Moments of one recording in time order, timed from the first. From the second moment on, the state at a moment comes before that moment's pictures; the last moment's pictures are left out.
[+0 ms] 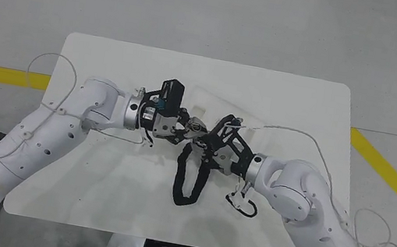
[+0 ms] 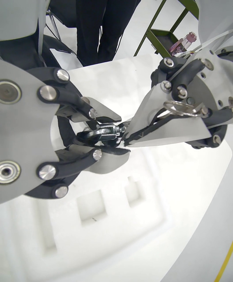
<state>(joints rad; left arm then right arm) 0.63 -0.87 -0.67 -1.48 0.88 -1.01 0.07 -1.09 -1.09 0.98 -1.89 -0.75 -0.34 0.68</state>
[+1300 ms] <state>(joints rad) 0.70 -0.85 -0.78 -1.38 0.86 -0.95 0.14 -1.14 -1.08 1.08 -1.90 -0.79 -0.27 0.63</state>
